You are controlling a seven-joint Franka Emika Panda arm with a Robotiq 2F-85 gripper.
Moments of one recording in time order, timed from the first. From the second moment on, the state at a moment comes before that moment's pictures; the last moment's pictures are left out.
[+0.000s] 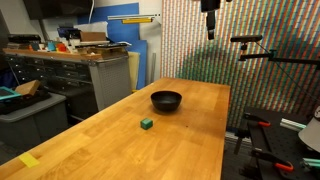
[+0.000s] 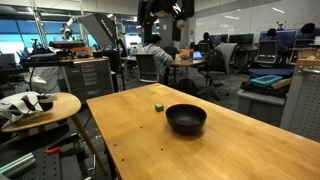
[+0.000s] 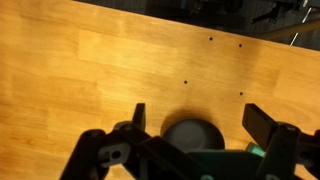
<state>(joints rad) -0.07 -0.24 -0.18 -2.18 -0.15 1.82 -0.37</state>
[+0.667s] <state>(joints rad) -0.07 -0.18 -0.14 -2.18 -0.15 1.85 -0.21</state>
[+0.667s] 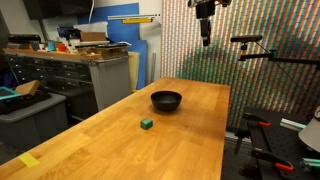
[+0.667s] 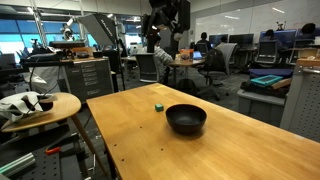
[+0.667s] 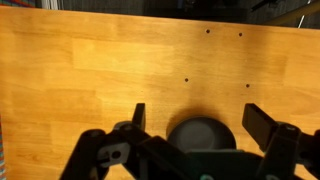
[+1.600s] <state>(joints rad) 0.00 0.04 0.01 -2.12 -0.14 1.99 0.25</state>
